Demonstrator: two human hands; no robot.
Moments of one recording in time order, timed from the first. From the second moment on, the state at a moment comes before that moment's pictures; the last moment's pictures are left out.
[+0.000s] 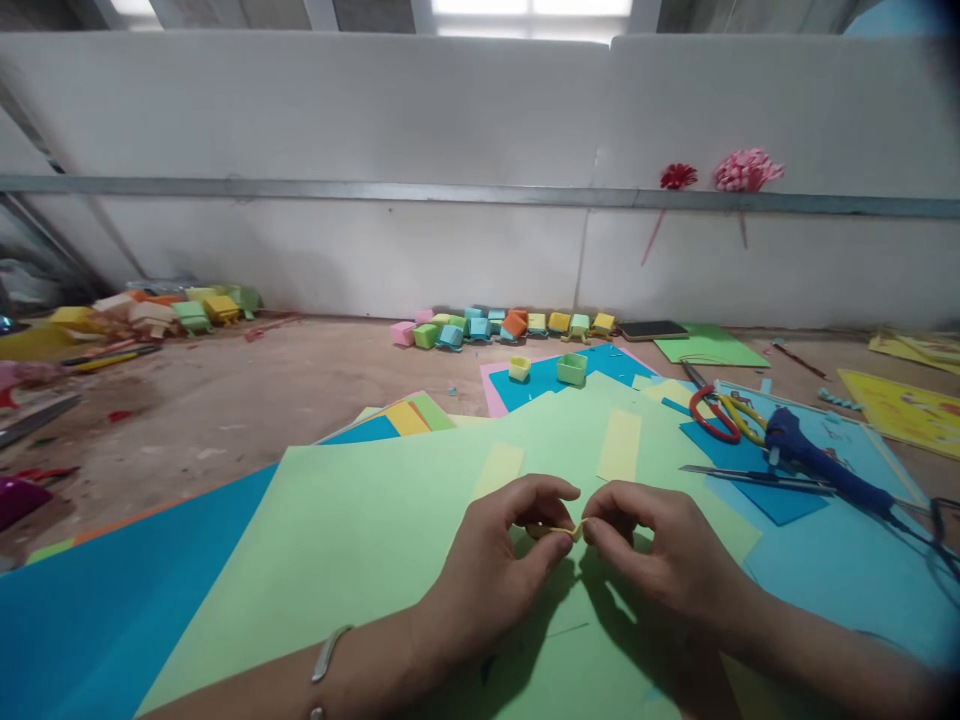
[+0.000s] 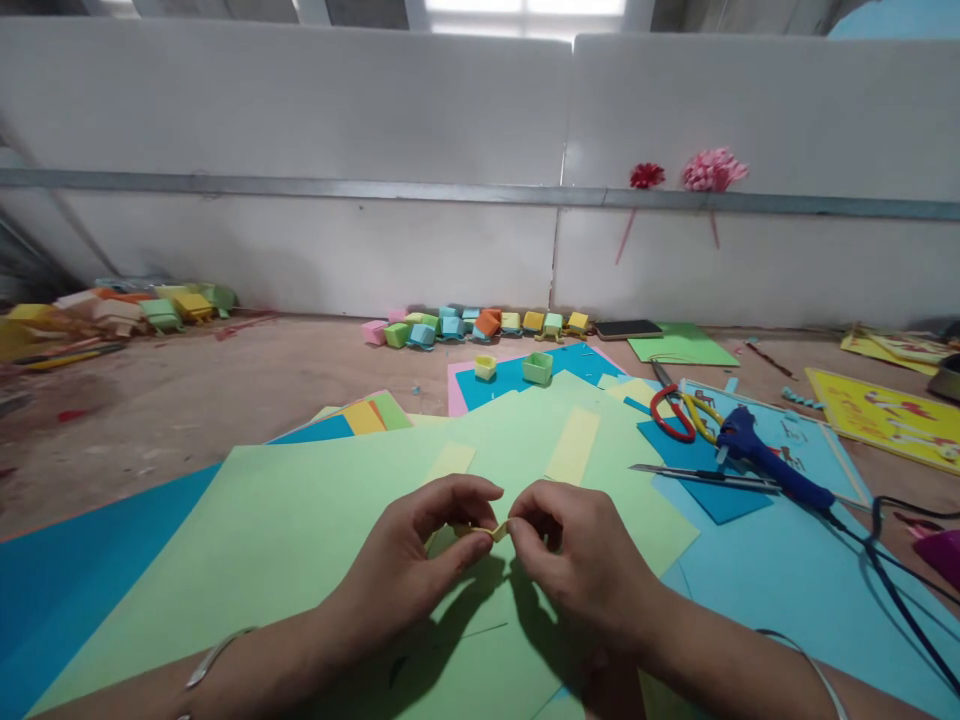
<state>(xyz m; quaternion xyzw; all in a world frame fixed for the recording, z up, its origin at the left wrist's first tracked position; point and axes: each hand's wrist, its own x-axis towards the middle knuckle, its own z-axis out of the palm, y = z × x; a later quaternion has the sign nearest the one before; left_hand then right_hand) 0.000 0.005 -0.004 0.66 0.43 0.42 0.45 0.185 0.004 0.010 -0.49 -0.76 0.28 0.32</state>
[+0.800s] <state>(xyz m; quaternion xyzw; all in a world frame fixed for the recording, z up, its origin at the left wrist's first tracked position) -0.003 0.007 -0.010 0.71 0.44 0.46 0.31 0.172 -0.013 -0.004 -0.42 -0.79 0.20 0.40</state>
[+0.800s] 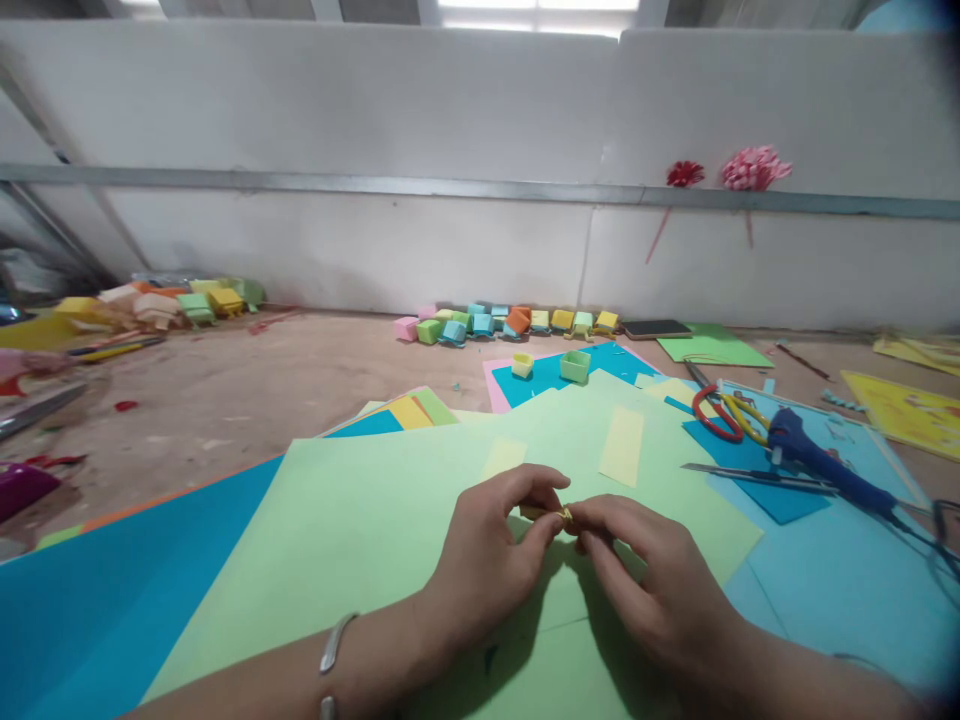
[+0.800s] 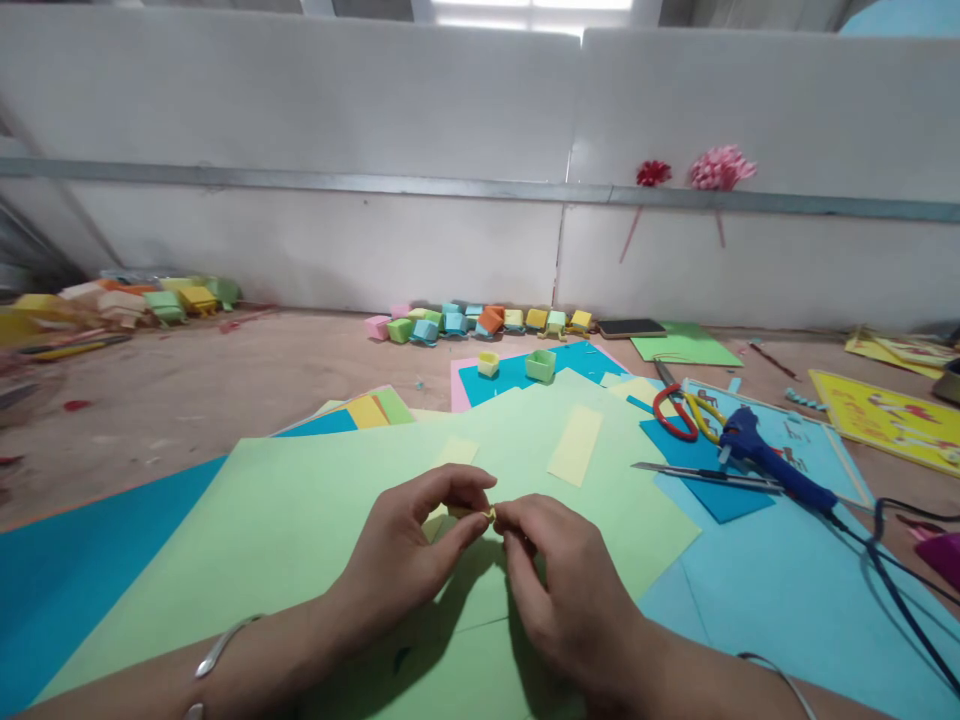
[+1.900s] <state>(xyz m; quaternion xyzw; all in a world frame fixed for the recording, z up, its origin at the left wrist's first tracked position) -0.002 0.016 0.000 0.54 0.44 0.38 0.61 0.175 0.006 -0.003 -0.52 -0.61 0.43 0.41</state>
